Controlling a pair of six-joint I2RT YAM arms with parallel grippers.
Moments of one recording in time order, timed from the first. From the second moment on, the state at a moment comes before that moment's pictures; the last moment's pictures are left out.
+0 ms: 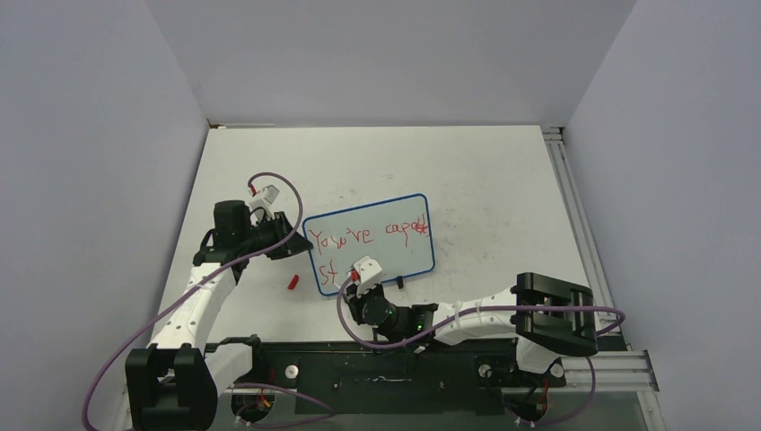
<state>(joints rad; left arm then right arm) -0.01 1.06 0.66 -0.33 0.68 -0.36 1.38 1.60 0.69 0.45 0.59 0.43</state>
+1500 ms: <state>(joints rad) -0.01 1.06 0.66 -0.33 0.67 -0.36 1.37 1.49 0.66 0.40 0.64 0.36</state>
